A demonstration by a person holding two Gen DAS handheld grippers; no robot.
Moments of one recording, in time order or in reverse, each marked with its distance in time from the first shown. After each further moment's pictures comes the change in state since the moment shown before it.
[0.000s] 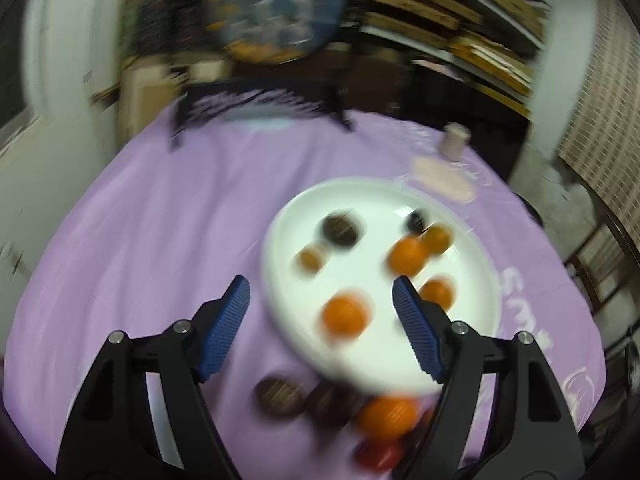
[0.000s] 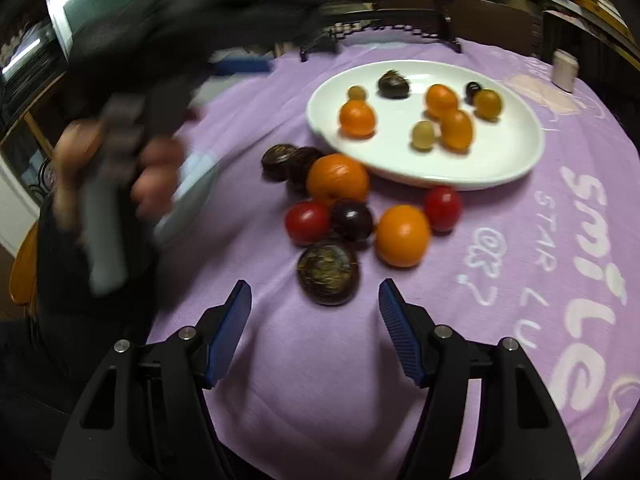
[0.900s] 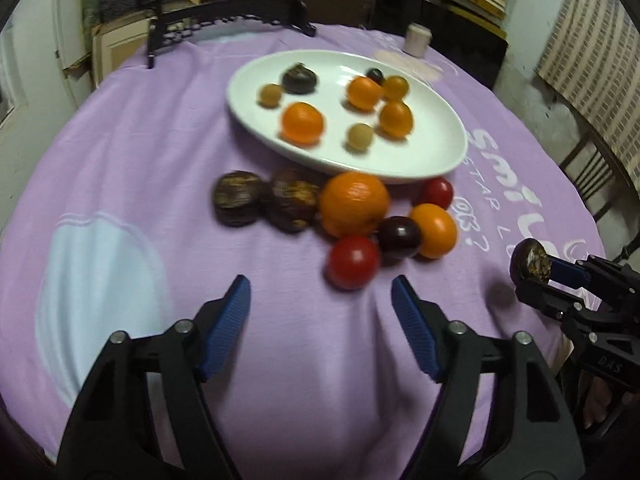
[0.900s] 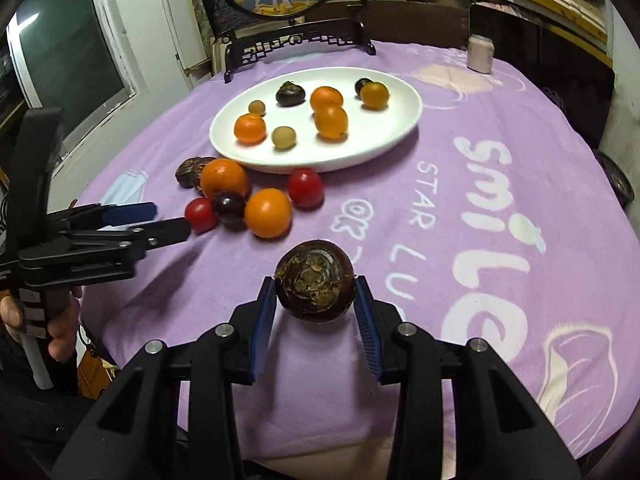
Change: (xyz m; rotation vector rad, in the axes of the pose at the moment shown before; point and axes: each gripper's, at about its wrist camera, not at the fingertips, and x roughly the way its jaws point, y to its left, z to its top) left arm -0.015 -0.037 -0.093 0.164 0.243 -0.061; right arm -0.050 -0.063 -0.033 0.133 -0.064 -0.171
